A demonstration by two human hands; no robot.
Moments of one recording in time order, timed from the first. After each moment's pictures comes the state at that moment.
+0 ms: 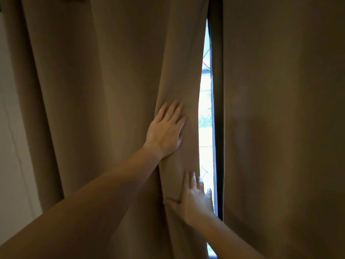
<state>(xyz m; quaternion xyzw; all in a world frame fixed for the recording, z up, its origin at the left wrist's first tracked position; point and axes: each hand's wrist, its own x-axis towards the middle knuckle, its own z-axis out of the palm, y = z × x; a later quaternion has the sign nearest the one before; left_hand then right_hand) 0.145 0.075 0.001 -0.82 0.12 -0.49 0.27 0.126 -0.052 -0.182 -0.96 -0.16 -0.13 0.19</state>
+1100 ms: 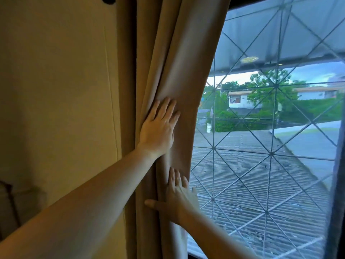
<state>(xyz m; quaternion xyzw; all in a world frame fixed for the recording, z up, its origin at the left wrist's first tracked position) 0.085 0.369 -0.008 -0.82 -0.05 -0.46 0.34 0.103 0.260 -0.173 -0.90 -0.36 -0.09 0.22</state>
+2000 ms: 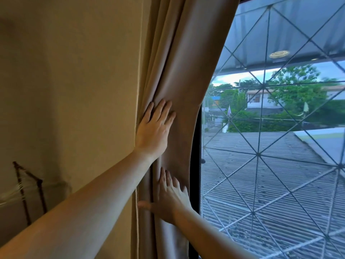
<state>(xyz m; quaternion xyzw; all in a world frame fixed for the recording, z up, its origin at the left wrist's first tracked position) 0.065 0.527 -0.019 -0.81 -0.14 -0.43 0.37 0.092 0.429 -0.174 -0.87 -0.45 -0.03 0.20</state>
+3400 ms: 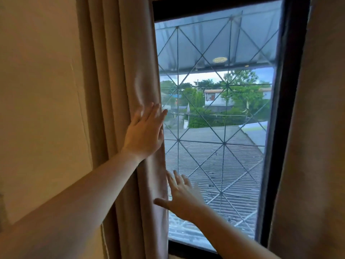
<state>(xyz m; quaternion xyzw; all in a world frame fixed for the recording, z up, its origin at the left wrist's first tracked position) 0.064 0.276 -0.030 -0.85 -0.01 -0.49 0.20 0.106 0.119 -0.186 -0.92 -0.35 -0.10 0.13</state>
